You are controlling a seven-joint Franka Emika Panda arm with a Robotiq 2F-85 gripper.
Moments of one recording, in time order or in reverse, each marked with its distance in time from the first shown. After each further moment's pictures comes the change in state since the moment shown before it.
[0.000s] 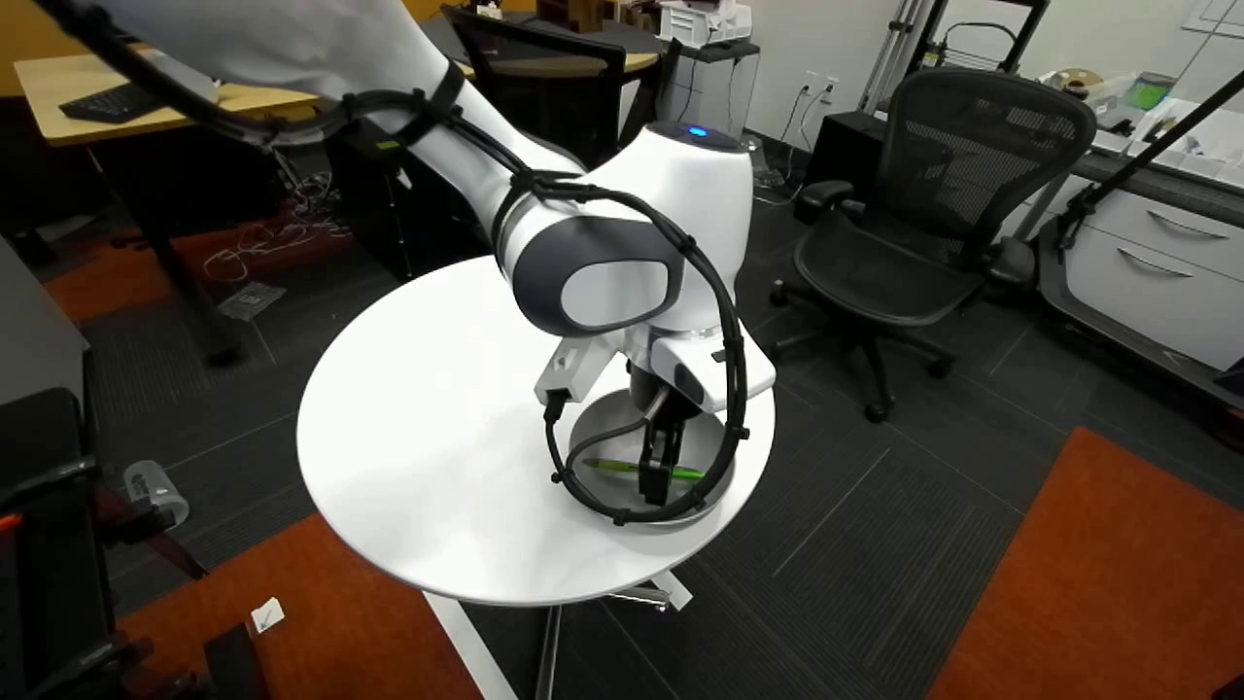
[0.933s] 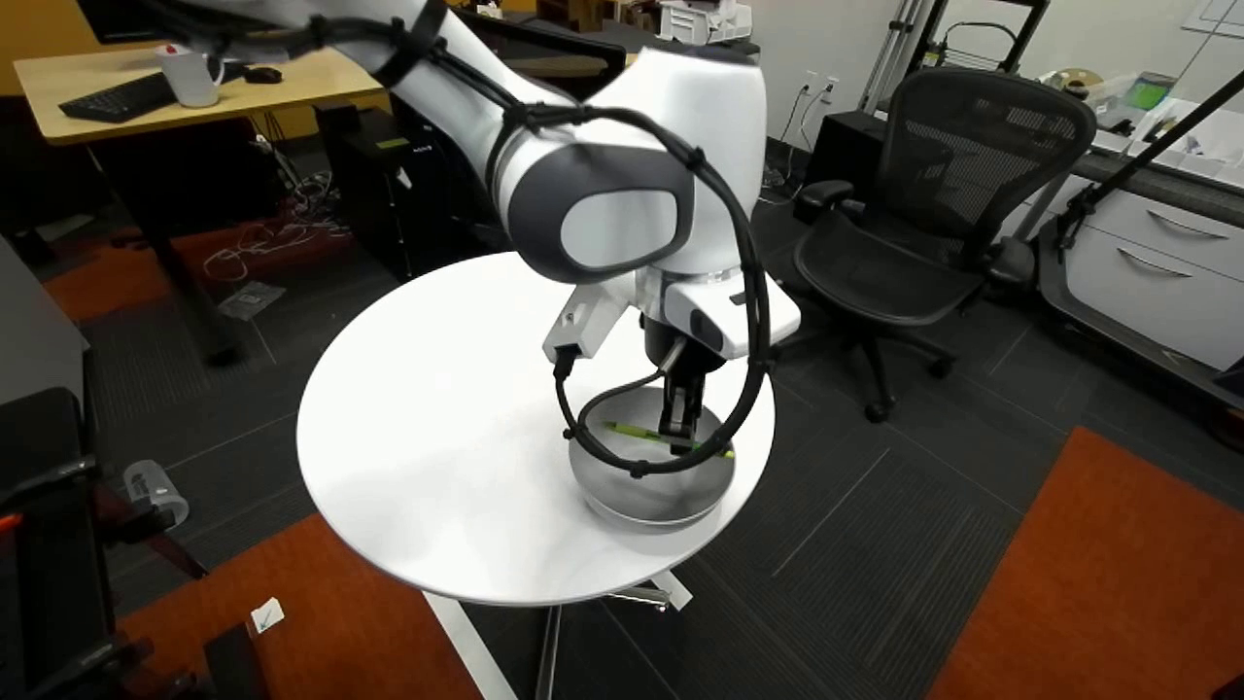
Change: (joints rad) arm 0.021 -0.084 -0.020 -0.019 -0.002 0.008 -0.002
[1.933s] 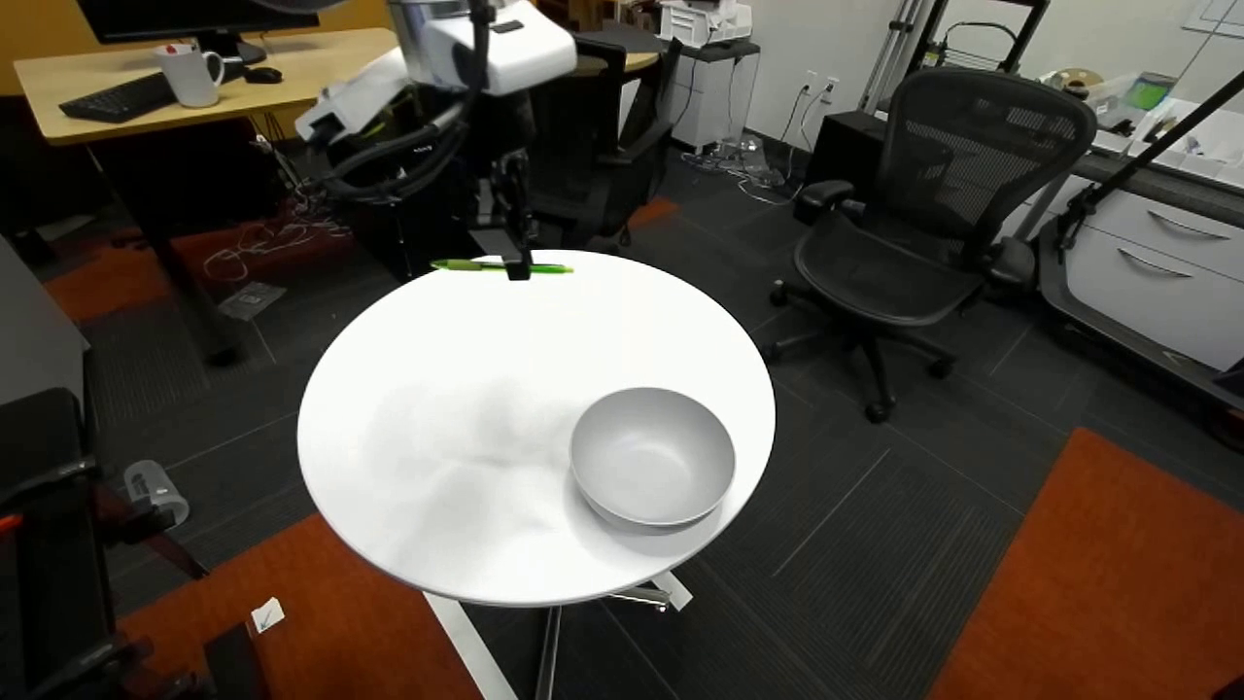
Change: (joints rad) arm 0.214 -0.547 0.065 -0.494 -0.125 0.011 0.077
